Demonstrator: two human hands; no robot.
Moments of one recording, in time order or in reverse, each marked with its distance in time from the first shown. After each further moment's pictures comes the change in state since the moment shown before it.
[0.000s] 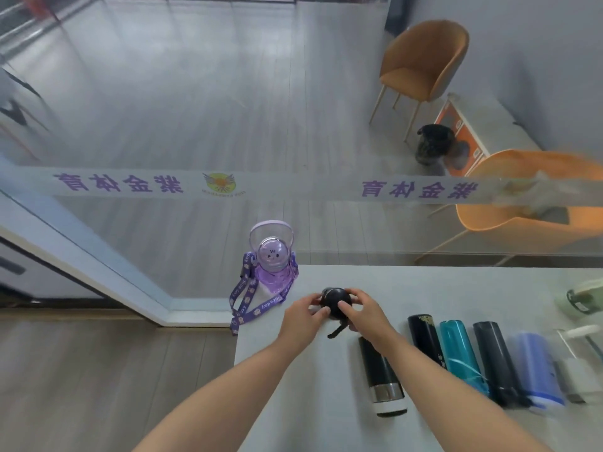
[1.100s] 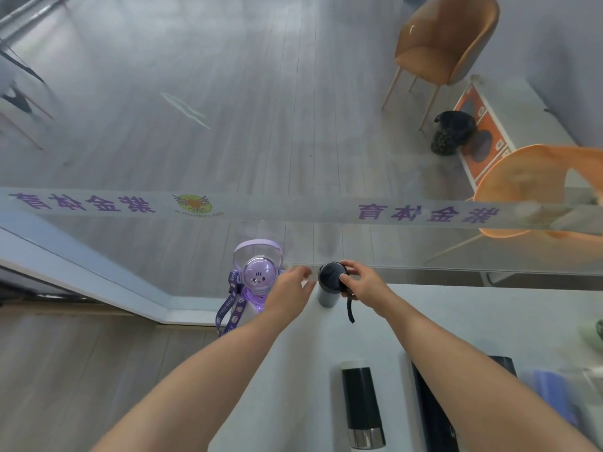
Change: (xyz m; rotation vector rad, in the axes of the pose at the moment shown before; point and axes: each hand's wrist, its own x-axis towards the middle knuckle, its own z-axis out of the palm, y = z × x) left_hand 0.125 0.035 -0.017 0.353 0.133 0.104; right_hand 0.128 -0.061 -0.052 -0.108 -0.124 0.011
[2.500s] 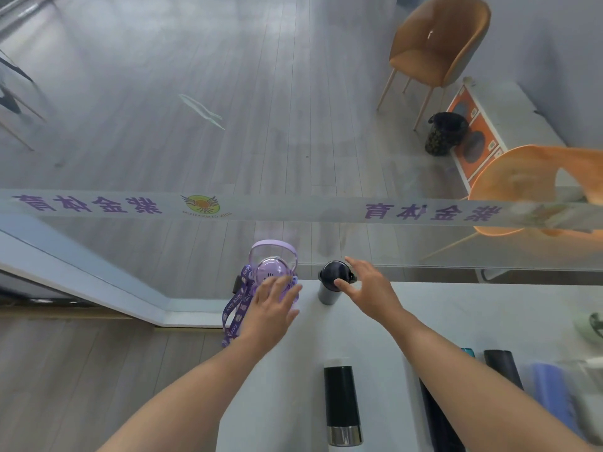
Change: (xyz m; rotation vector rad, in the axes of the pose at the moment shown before) left_hand -0.043 -0.073 -0.015 0.485 0.101 0.433; right_hand -0.024 0.002 0.011 -0.576 0.211 -0.275
